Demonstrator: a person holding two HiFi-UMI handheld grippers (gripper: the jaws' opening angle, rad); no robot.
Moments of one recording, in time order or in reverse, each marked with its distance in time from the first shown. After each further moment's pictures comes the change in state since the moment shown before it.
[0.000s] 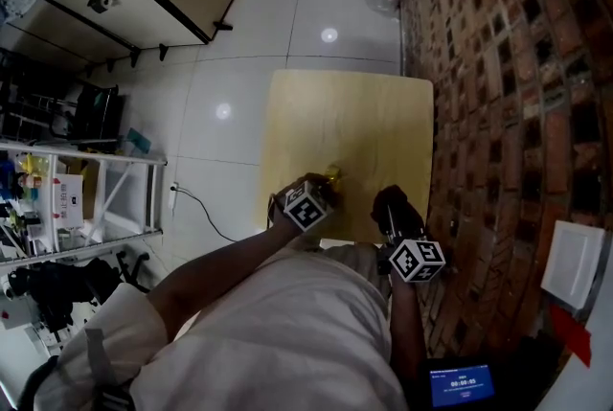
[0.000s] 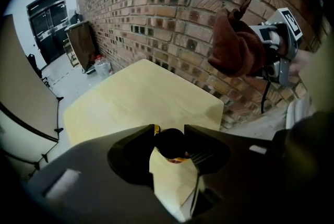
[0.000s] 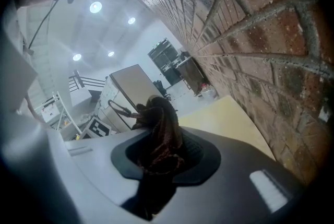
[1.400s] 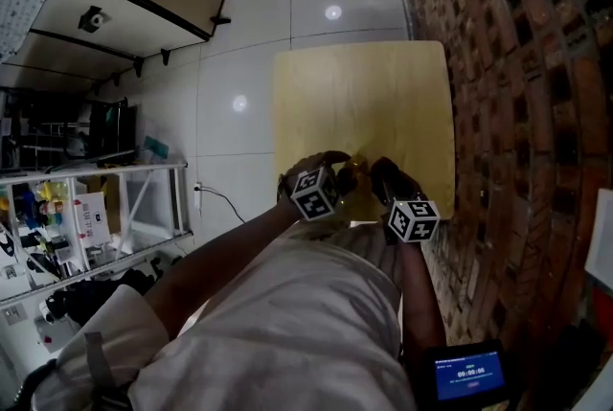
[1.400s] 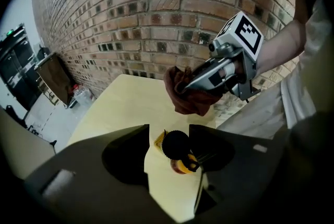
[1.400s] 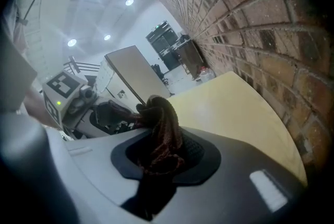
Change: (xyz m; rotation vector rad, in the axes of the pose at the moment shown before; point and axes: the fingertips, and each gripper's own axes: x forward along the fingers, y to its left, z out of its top) left arm -0.005 -0.016 0.007 0.373 -0.040 -0.092; right arm 0.064 -0.015 -0.100 -0.024 0.183 -0.039
